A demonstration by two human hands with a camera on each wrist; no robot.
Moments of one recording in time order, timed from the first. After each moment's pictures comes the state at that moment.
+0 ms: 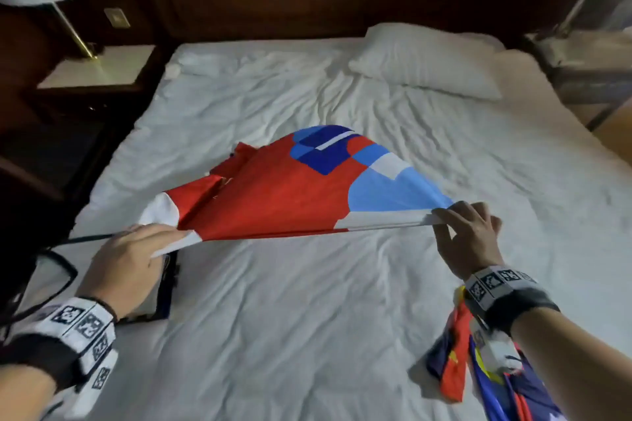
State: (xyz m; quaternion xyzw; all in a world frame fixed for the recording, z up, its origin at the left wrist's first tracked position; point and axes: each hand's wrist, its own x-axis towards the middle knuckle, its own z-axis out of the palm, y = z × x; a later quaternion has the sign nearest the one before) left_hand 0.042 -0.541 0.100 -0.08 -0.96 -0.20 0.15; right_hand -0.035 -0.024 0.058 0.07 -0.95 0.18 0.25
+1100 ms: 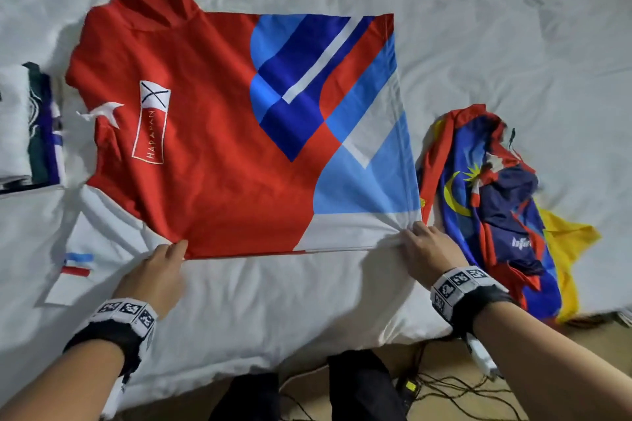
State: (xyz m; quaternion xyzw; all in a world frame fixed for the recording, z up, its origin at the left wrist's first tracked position) left_hand 0.215 -0.428 -0.176 0.05 -0.94 0.00 -0.35; right_hand 0.199 0.040 -0.174 0.08 -0.98 -0.01 -0.20
